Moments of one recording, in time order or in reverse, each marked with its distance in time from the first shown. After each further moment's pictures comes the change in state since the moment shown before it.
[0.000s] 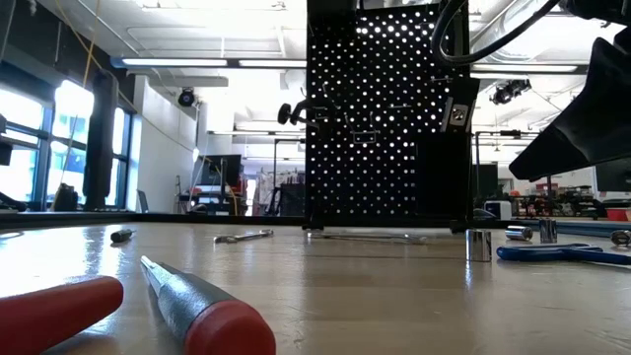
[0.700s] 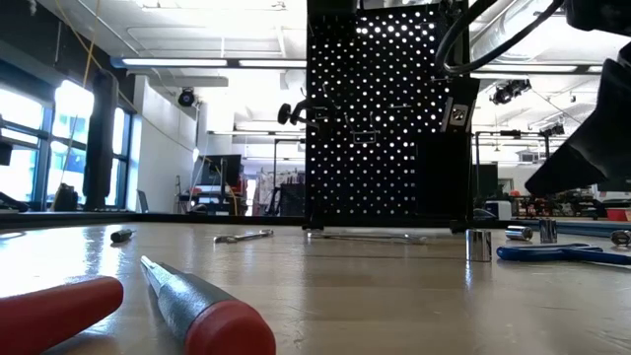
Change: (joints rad) left arm -0.086 -0.236 0.000 -0.121 -0.047 0.021; right arm -0.003 0.000 0.000 -0.035 -0.073 -0.015
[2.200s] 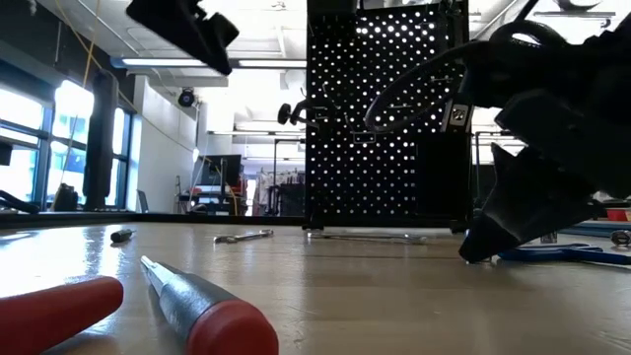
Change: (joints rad) left arm -0.494 -0.130 -0.878 -0.006 -0.130 -0.327; right arm -0.186 0.000 -0.093 0.364 -0.211 -0.309
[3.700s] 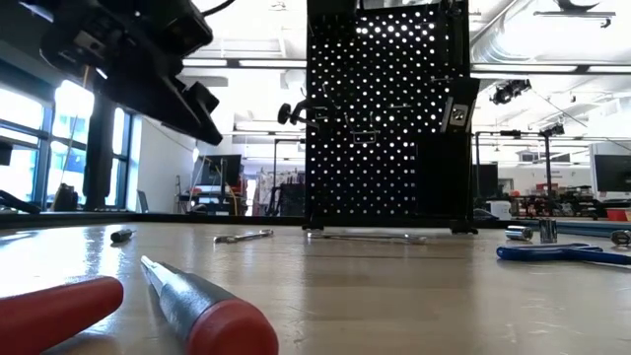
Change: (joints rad) left arm -0.048 -0.015 -0.470 0.672 0.039 -0.197; right arm -0.439 -0.413 0.587 -0.009 0.175 -1.310
